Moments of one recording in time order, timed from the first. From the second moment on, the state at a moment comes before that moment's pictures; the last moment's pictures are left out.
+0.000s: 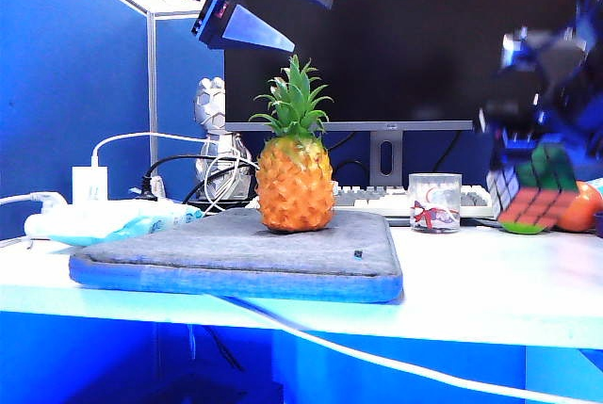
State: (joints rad) left arm -0.48 1.62 1.37 -0.24 0.62 0.05; right arm 0.20 1.43 0.61 0.42 0.14 0.07
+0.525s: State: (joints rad) left arm -0.48 1.62 1.37 -0.24 0.63 0.03; right arm 0.19 1.62 0.62 0.57 0.16 0.05
